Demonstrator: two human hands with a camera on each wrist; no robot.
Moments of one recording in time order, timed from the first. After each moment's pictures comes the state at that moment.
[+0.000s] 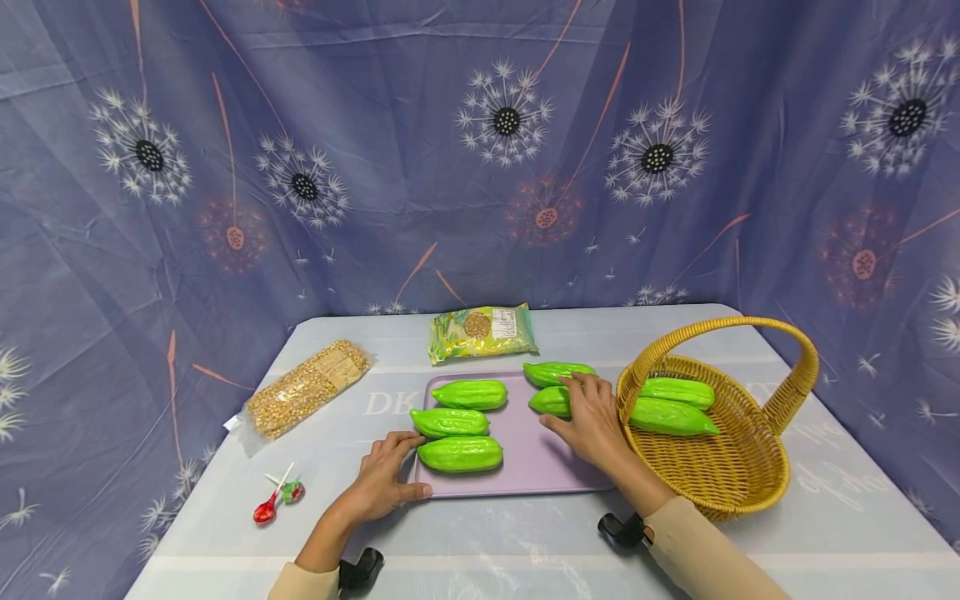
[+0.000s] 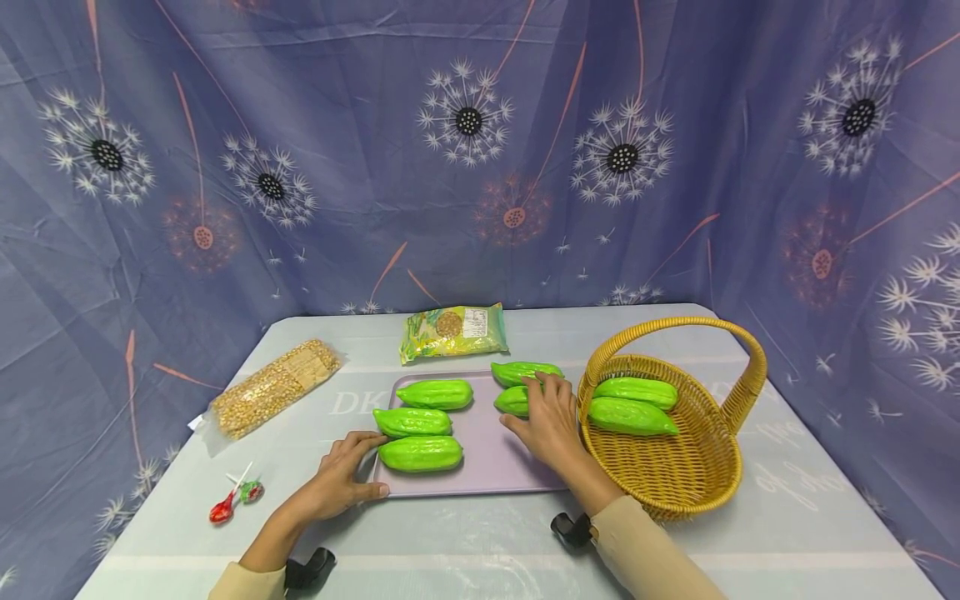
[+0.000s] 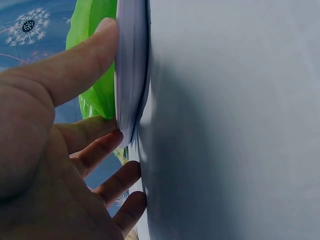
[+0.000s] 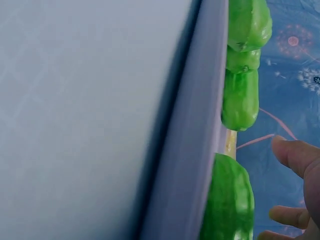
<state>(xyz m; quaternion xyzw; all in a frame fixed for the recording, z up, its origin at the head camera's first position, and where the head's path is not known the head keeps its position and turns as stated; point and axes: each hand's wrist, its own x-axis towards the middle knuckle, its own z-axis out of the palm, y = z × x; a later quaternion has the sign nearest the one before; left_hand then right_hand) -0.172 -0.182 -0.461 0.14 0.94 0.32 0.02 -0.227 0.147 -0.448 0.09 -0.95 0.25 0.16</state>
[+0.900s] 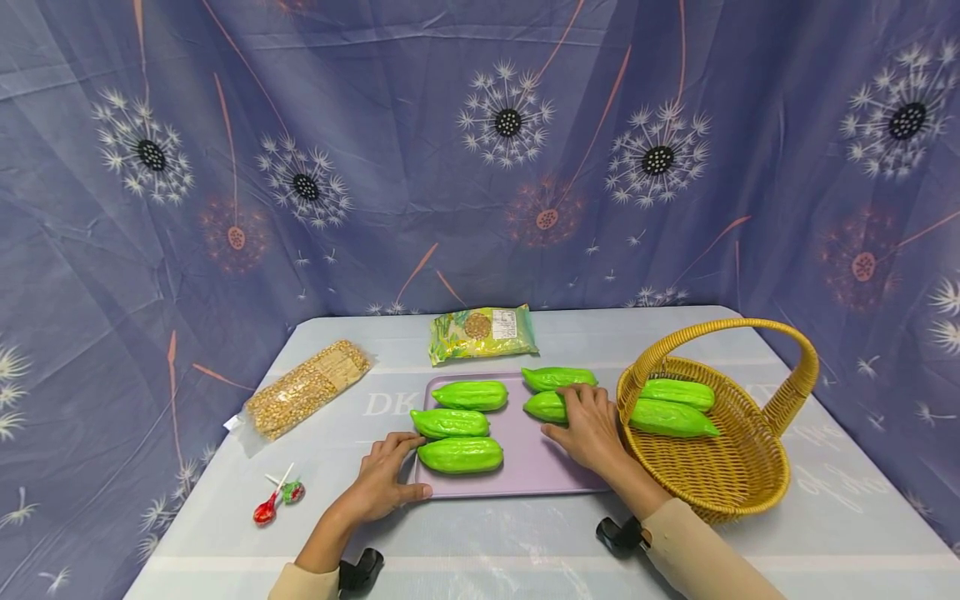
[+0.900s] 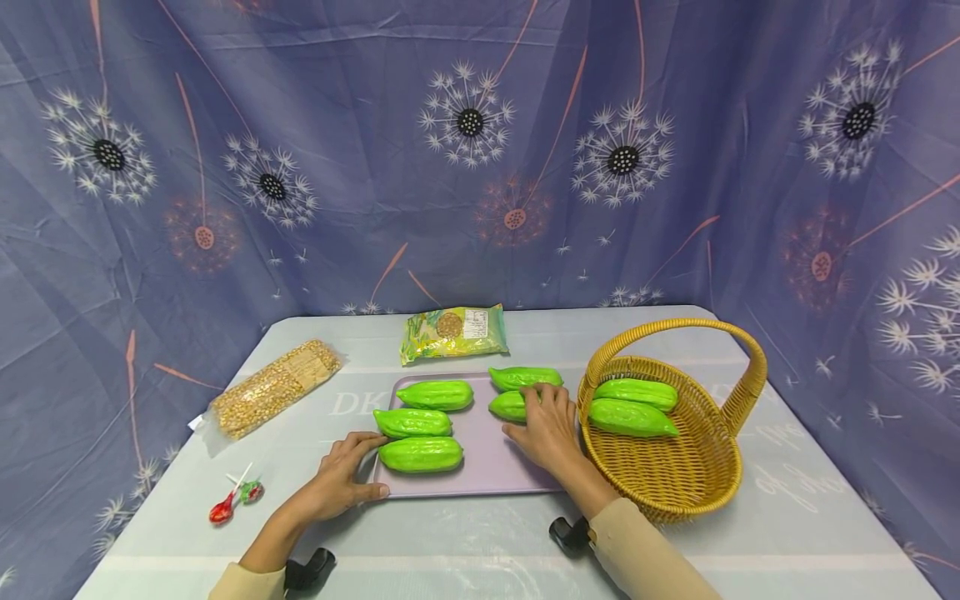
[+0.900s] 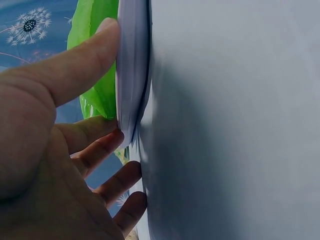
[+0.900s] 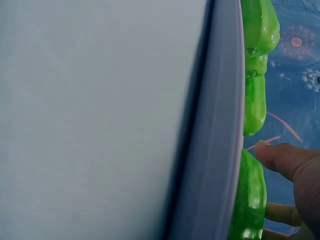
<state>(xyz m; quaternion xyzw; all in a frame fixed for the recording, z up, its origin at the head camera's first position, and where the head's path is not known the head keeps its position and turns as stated) -0.172 -0.182 -0.460 0.14 0.94 0.32 0.03 -0.227 0.145 -0.459 0.09 -0.96 0.21 0.15</state>
